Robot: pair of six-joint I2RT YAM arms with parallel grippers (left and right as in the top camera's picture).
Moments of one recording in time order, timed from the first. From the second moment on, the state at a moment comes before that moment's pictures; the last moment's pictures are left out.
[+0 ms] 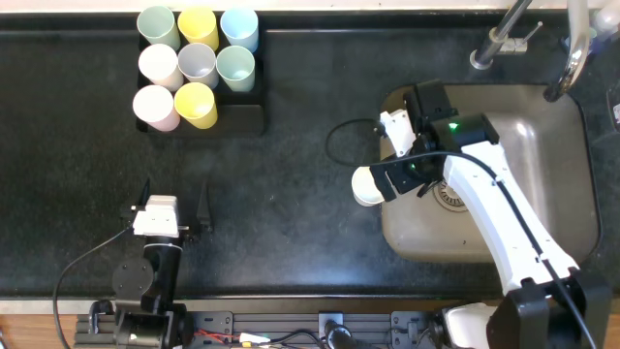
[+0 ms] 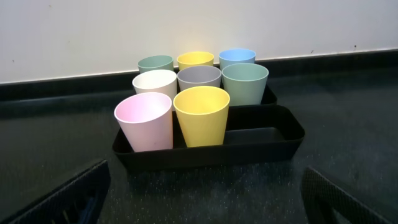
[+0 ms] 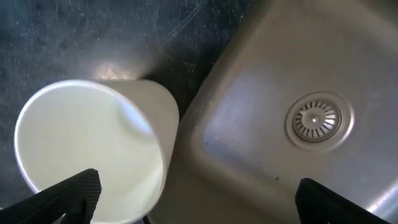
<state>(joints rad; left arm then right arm) -0.06 0.01 0.01 -0.08 -0.01 0.06 0.25 1.54 1.18 -1.08 -0.11 -0.25</state>
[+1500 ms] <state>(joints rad) -0.06 0.01 0.01 -0.08 -0.01 0.06 0.68 2.32 2.57 -1.33 -0.18 -0.03</state>
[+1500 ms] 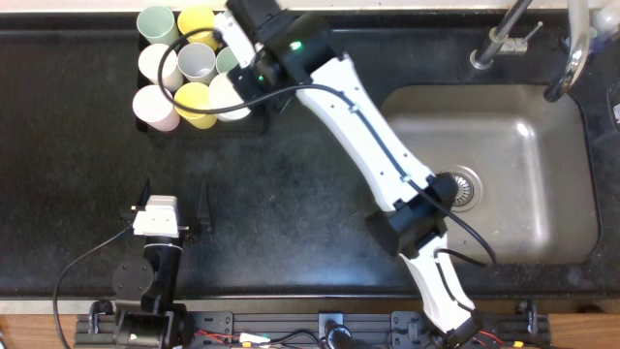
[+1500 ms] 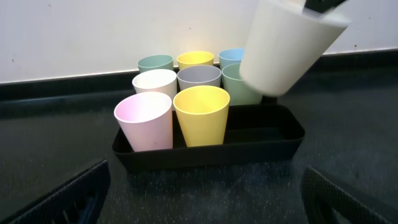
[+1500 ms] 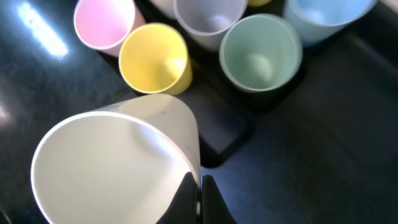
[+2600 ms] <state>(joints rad) -0.06 0.01 0.01 -0.08 -0.01 0.06 0.67 2.47 2.57 -1.27 -0.09 -0.04</state>
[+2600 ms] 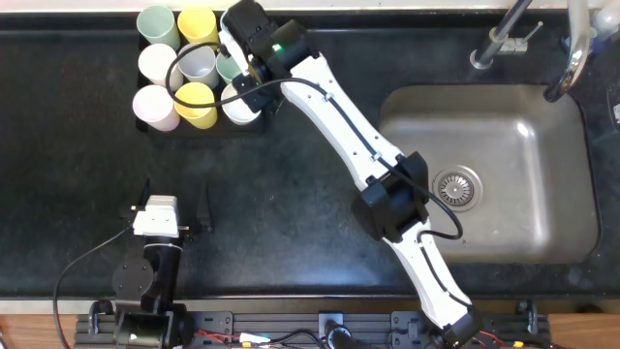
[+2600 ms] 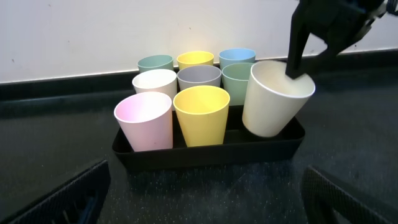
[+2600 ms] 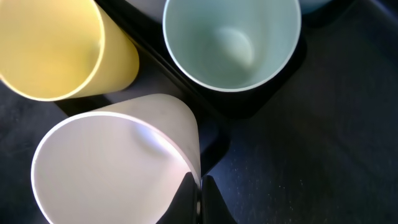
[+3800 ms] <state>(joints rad) -0.06 0.01 0.01 -0.08 -0.01 0.06 0.66 2.52 2.58 -1.27 -0.08 -0.06</state>
